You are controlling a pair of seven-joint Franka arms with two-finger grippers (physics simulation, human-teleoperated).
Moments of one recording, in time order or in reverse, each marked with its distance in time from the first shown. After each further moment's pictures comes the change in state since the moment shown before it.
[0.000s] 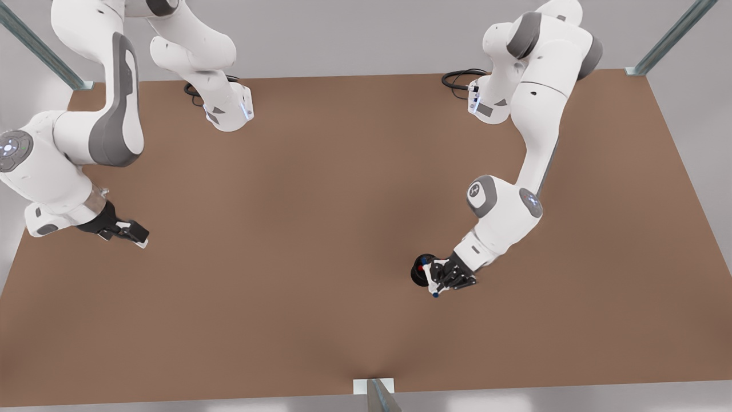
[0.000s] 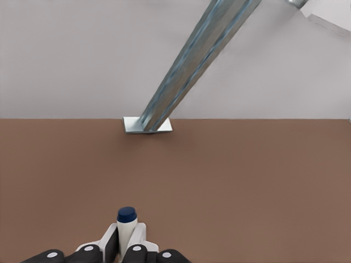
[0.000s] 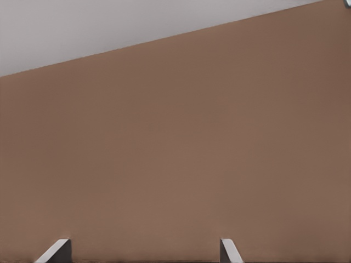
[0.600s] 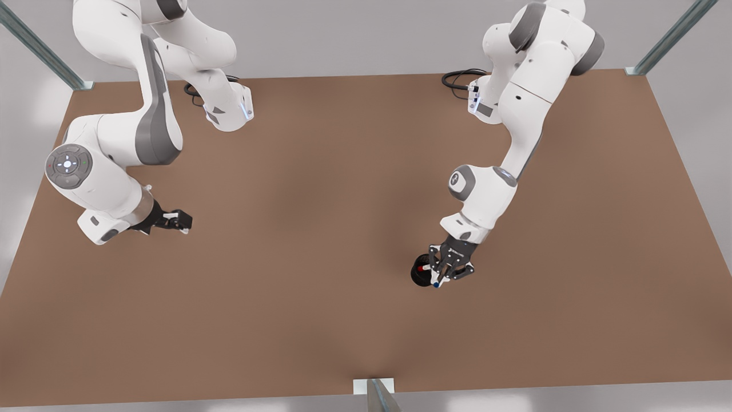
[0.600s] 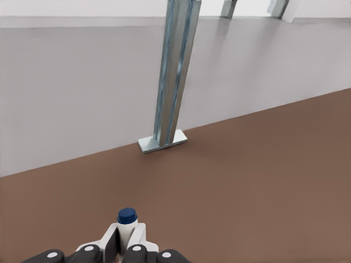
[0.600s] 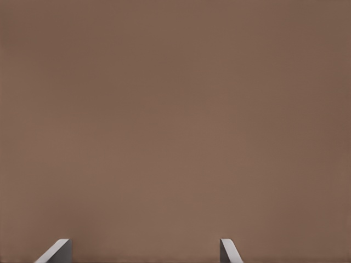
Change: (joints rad) left arm 0.039 -0.037 -0.101 -0.274 -0.012 0.465 0.346; right arm 0.073 0.030 0.042 0.045 -0.033 -0.156 -0.092
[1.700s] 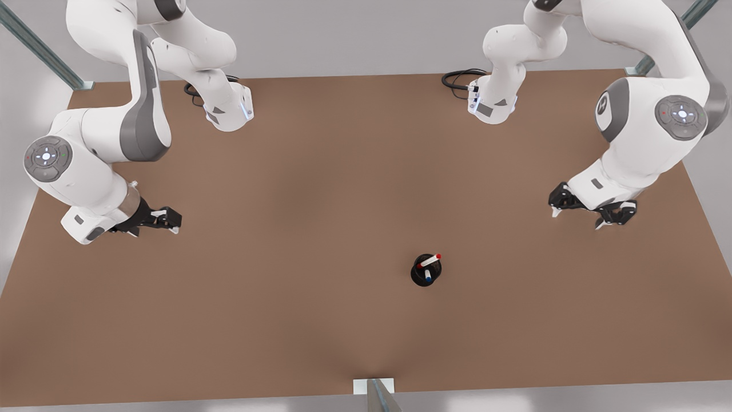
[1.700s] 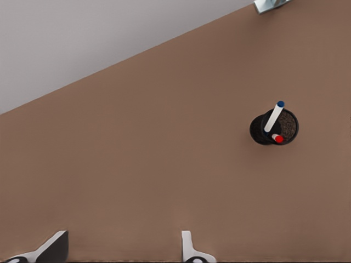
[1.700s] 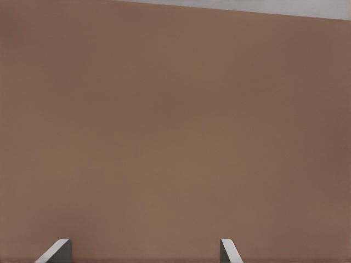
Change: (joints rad) left arm 0.116 -0.359 0.270 0.449 0.563 -1.540 -0.313; right arm -0.020 0.001 -0.004 0.048 0.008 -0.010 -0.084
